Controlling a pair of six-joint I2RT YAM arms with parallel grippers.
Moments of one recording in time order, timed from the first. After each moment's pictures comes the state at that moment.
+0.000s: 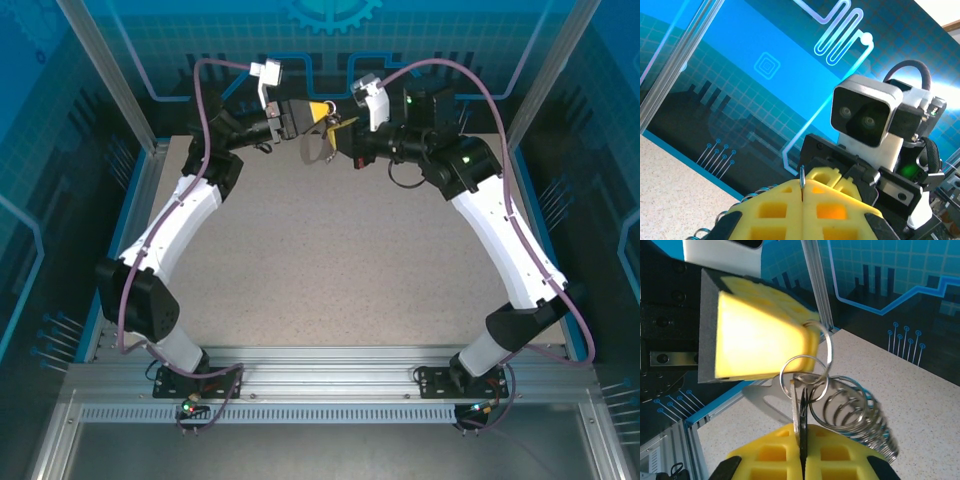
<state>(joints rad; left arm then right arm) -0.29 1.64 1.61 0.43 1.01 -1.00 0.52 1.59 2.01 -0.74 -0.46 0.11</state>
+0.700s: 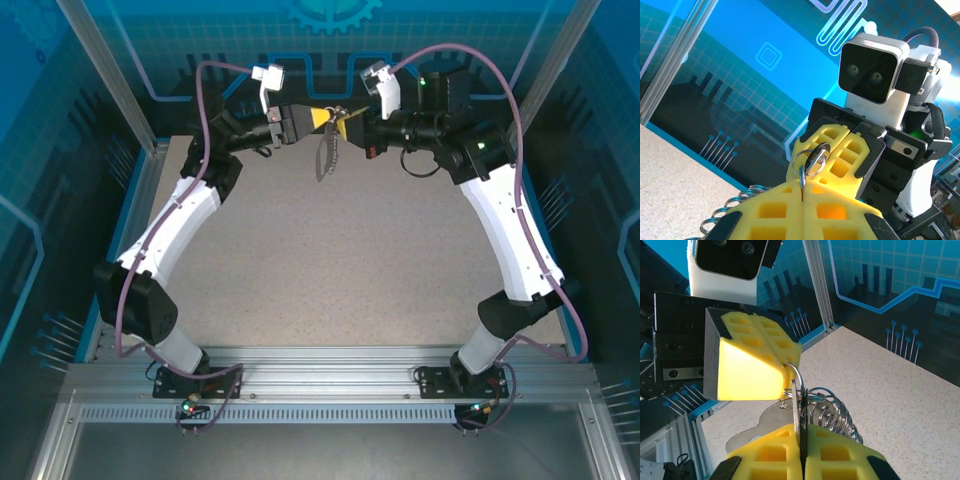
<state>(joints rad) -0.29 1.62 1.60 0.37 1.03 -0.95 0.46 1.68 2.22 -0.92 -0.53 0.07</state>
